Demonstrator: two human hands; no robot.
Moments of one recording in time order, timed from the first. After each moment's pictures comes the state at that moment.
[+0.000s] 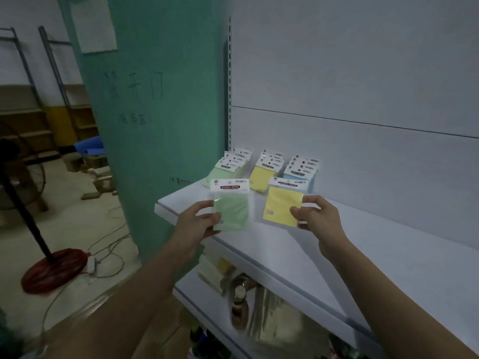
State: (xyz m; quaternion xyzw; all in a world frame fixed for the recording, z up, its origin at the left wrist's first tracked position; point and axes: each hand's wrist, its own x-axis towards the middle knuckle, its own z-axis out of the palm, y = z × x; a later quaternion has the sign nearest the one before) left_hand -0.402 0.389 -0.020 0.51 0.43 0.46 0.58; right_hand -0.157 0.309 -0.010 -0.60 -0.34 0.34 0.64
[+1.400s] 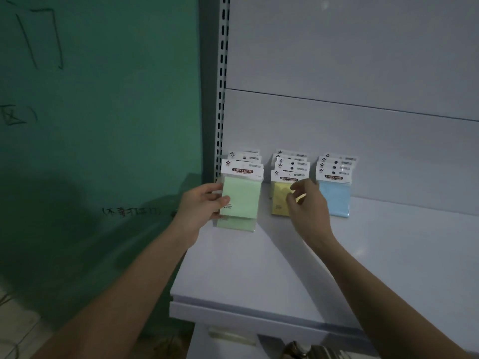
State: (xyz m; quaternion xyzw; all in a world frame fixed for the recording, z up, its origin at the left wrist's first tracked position) left_hand -0.415 0.700 -0.016 0.63 0.28 0.27 0.67; right_hand -0.249 0.546 -0.036 -0.81 -0.32 -0.10 0.49
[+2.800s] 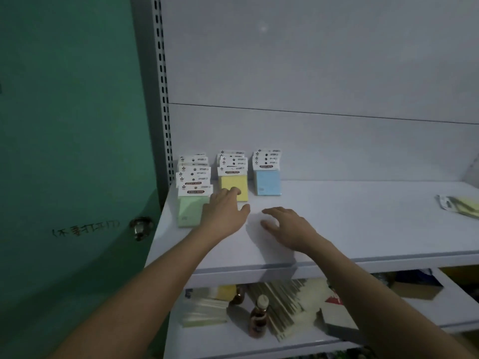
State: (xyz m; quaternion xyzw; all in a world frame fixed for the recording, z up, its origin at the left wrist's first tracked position) left_hand -0.387 0.570 0.003 0.95 0.18 0.13 0.21; right_hand -0.297 0.411 -0.028 -0.93 -0.34 0.02 0.15
